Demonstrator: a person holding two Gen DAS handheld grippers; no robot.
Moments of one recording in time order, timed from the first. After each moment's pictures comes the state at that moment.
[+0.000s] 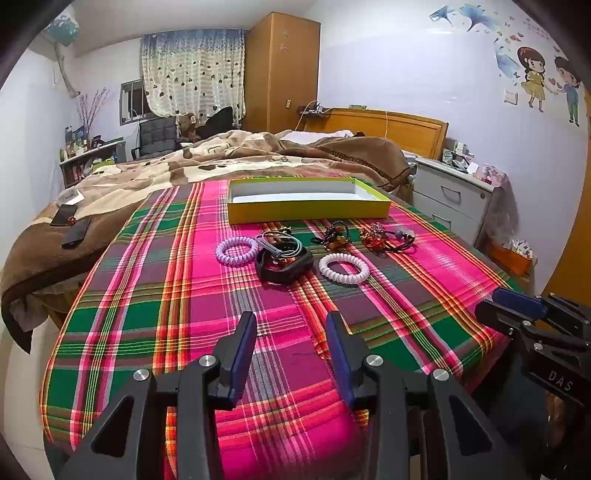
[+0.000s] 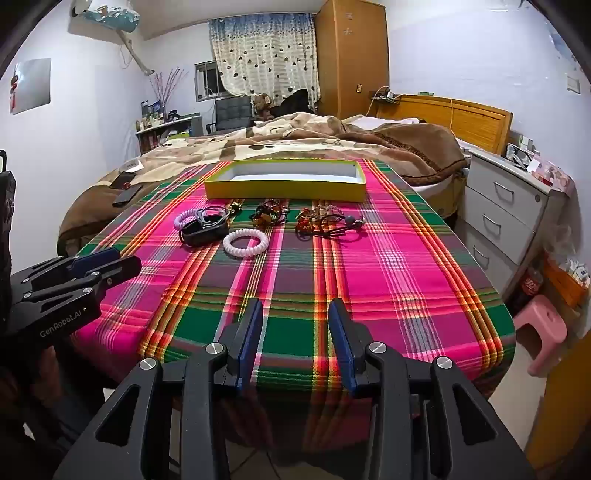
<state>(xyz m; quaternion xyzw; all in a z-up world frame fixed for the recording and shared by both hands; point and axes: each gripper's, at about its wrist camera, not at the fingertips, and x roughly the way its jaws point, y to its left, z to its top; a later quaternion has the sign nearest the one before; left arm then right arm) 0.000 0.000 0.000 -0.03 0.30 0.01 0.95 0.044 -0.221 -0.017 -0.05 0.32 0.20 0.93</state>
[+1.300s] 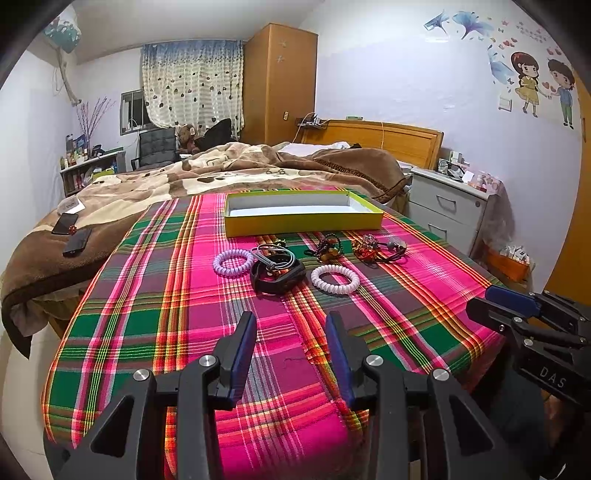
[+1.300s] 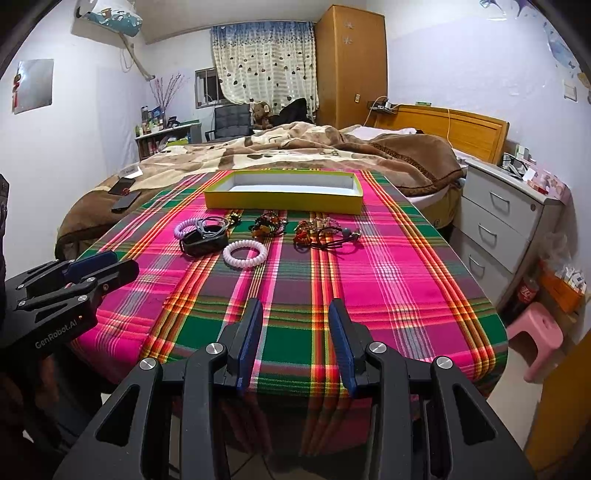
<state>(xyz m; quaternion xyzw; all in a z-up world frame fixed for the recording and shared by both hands) -0.011 -0.007 0.010 -0.02 0.28 0.00 0.96 0.040 -0.223 -0.006 -0.05 0.29 0.19 0.94</state>
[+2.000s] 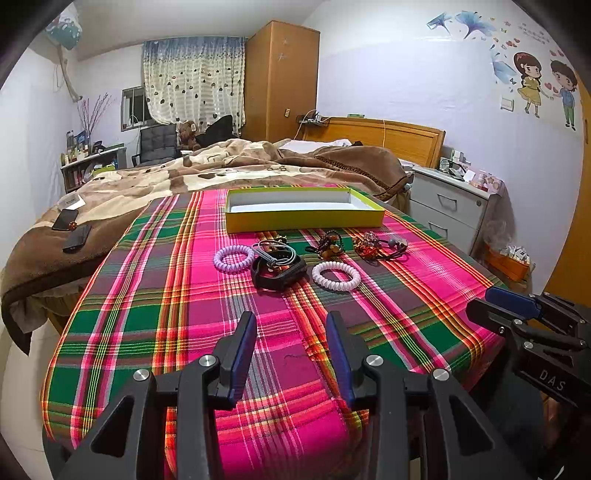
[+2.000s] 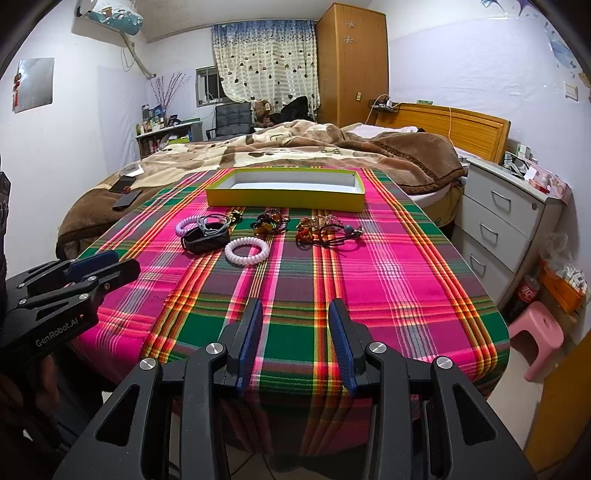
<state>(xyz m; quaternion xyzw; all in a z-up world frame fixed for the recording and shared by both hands) -0.013 -0.005 0.009 -0.03 0.28 0.00 0.96 0.038 -0.222 -0.007 -0.05 0.29 0.20 0.93</state>
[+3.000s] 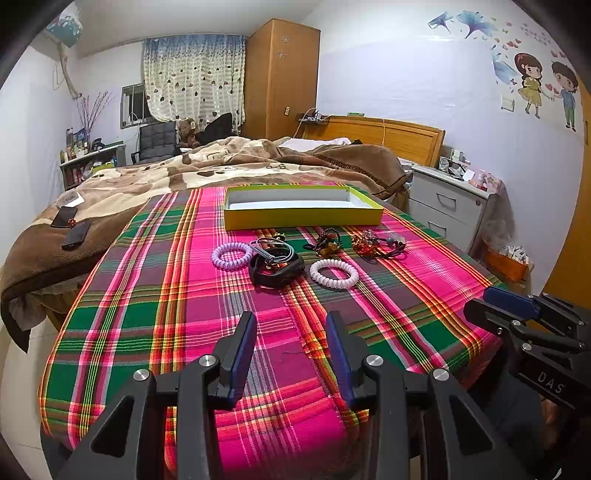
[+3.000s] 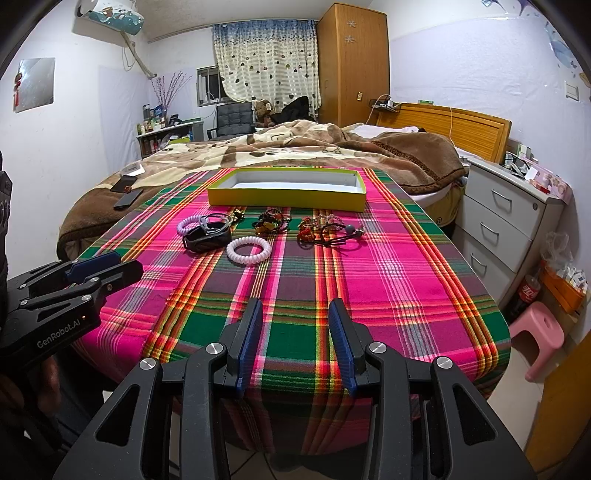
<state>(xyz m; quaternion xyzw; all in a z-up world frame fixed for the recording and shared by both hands) -0.014 -0.005 0.007 -0.03 0.29 0.00 0.96 0.036 -0.220 -0.009 -0.05 0.29 0.20 0.93</state>
